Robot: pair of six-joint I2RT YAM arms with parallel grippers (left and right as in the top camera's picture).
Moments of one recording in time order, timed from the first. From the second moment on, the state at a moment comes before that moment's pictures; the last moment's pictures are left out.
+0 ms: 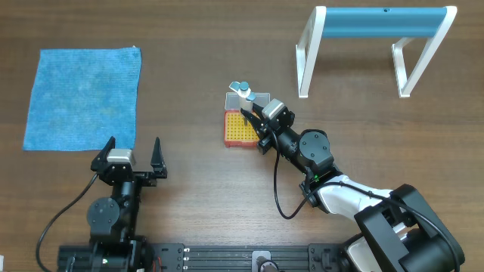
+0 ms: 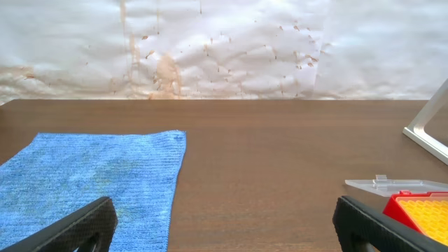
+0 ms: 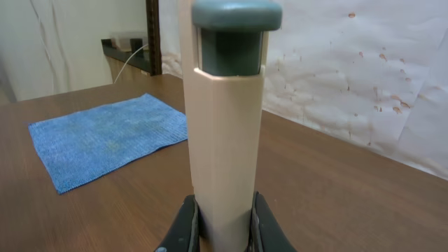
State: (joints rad) left arm -0.01 0.01 0.01 -0.07 0.00 -0.03; right arm 0.51 1.54 0.36 1.16 -0.29 -0.02
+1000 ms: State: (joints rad) left arm -0.01 0.01 0.01 -0.07 0.00 -0.03; right arm 0.51 1.54 0.36 1.20 -0.29 -0.03
